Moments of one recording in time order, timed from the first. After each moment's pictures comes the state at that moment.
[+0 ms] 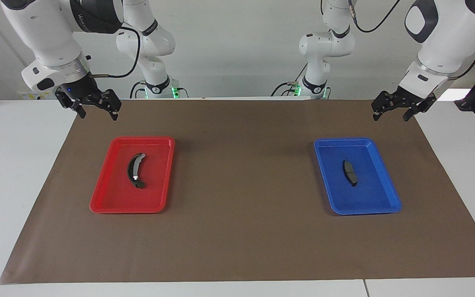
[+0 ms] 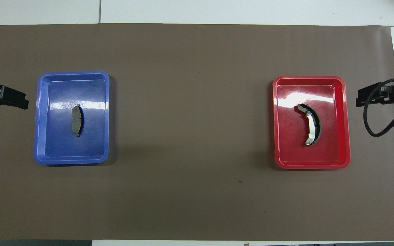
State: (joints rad) left arm -0.05 0.01 0.00 -1.58 0.01 1.55 0.08; right arm 0.01 -0.02 -0.02 -1.62 -0.03 1.57 0.08
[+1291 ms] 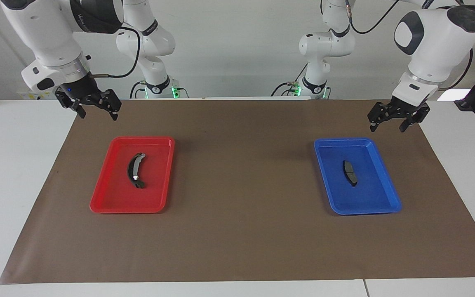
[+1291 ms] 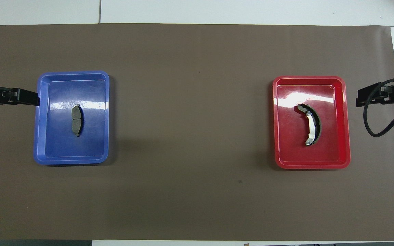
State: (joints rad) left arm -0.05 -0.06 0.00 -1.82 0.01 1.84 0.08; right arm 0.01 -0.02 -0.02 -1.62 -0.03 1.57 0.08
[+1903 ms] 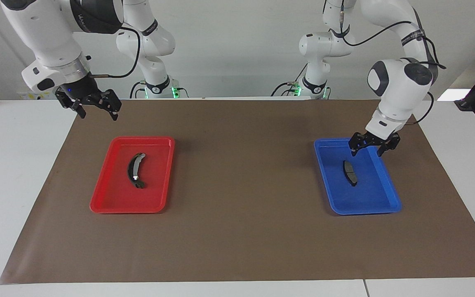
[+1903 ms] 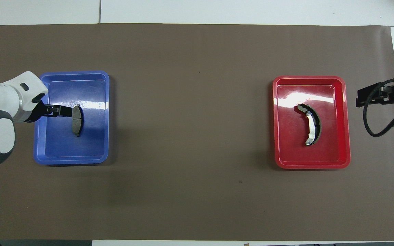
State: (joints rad) left arm -0.05 0.03 0.00 -2.12 0.01 2.22 0.08; right arm 0.01 -0.02 -0.02 -1.62 -0.03 1.57 0.08
